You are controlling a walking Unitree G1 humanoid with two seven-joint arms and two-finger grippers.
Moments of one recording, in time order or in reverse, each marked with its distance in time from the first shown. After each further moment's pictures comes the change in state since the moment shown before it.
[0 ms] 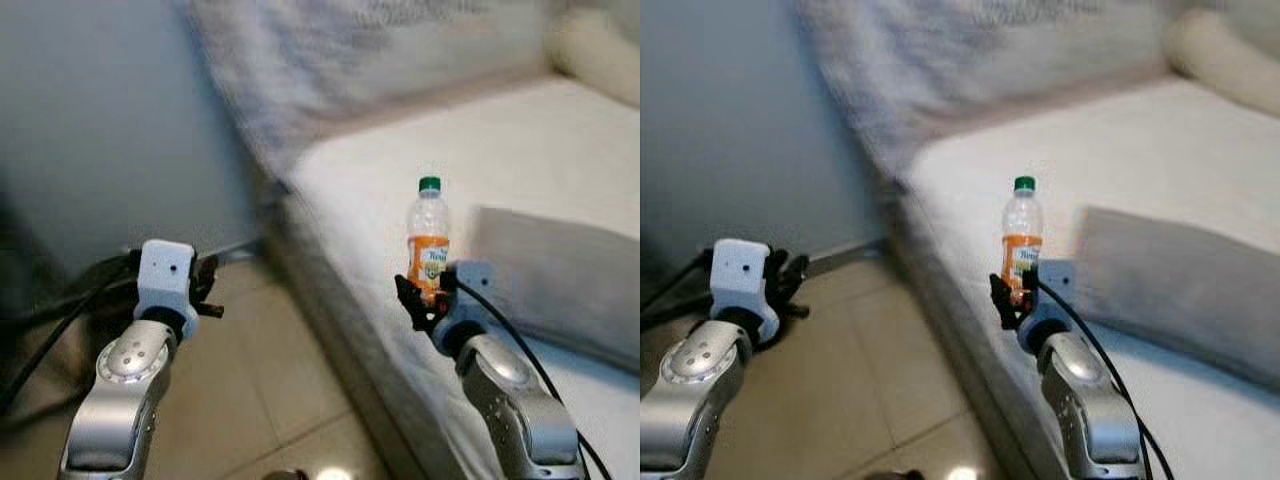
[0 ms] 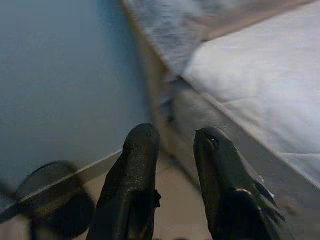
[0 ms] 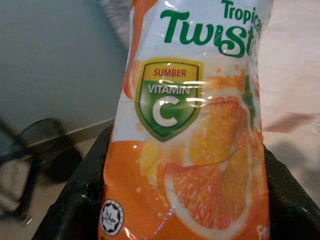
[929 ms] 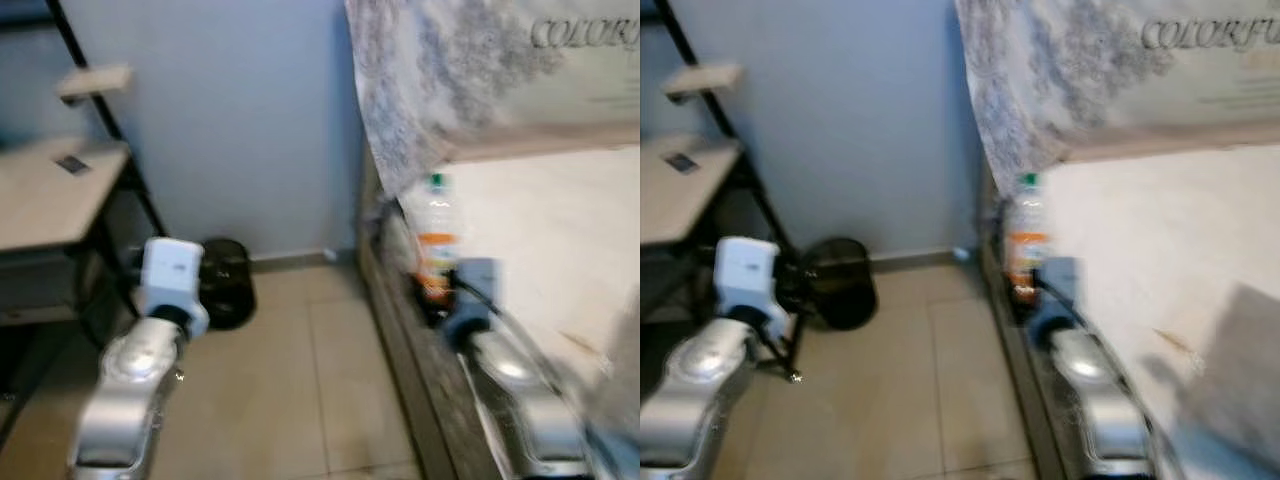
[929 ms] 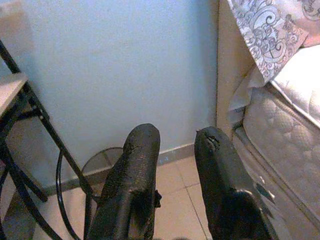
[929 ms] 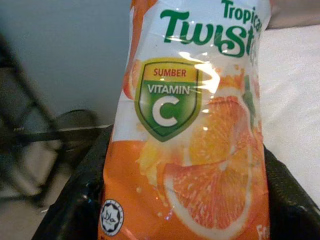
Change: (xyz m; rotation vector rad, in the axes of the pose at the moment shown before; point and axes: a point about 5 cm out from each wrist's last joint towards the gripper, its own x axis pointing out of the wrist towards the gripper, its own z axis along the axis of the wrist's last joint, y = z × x) left arm 0.003 -0.010 0.001 -0.008 -0.026 -0.052; right arm 0.000 -0.013 0.002 -0.075 -0.011 -0.084
